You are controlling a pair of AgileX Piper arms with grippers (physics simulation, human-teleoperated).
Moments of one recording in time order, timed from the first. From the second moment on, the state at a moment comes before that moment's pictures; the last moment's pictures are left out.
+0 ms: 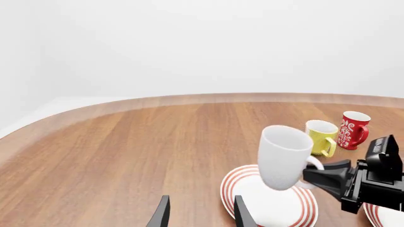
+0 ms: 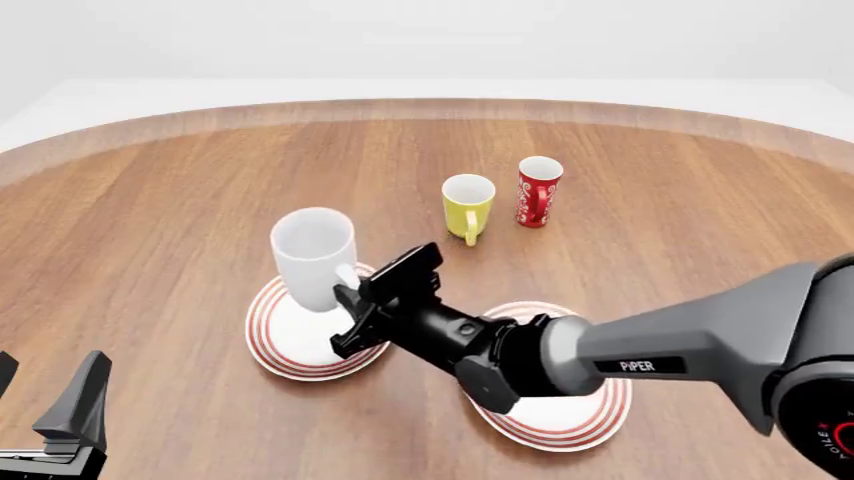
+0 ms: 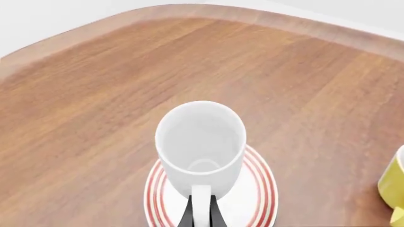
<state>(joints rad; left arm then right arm) 0.00 0.00 0.00 0.00 0.00 0.85 1.94 -0.96 -0.62 0.07</state>
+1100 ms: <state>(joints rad) 0.00 0.00 0.00 0.00 0.00 0.86 2.05 -1.04 -0.60 0.09</state>
